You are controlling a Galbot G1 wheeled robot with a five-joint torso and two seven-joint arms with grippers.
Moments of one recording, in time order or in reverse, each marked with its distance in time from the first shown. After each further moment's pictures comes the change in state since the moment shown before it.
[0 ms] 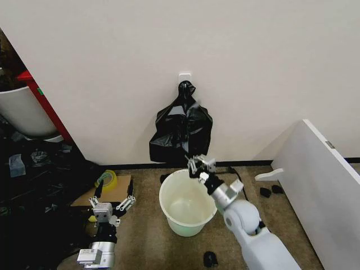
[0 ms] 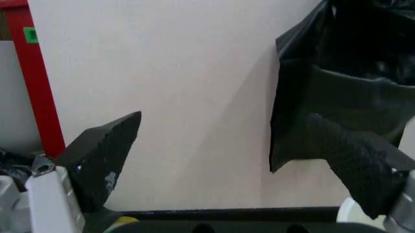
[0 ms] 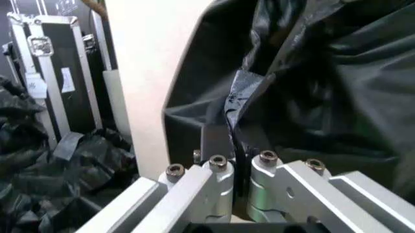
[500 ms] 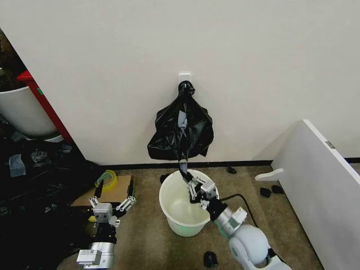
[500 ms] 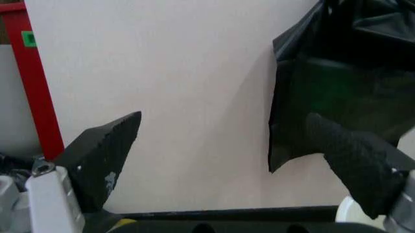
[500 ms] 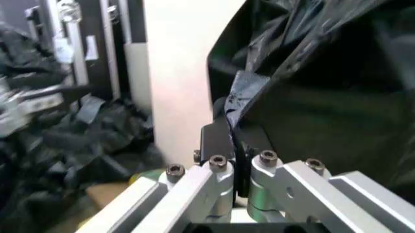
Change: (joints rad) left arm 0.007 0.011 0.000 -0.007 0.003 -0.002 -0.001; right arm -0.154 -0.071 -0.008 0.070 -0.101 0.072 -0.016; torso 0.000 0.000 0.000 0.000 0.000
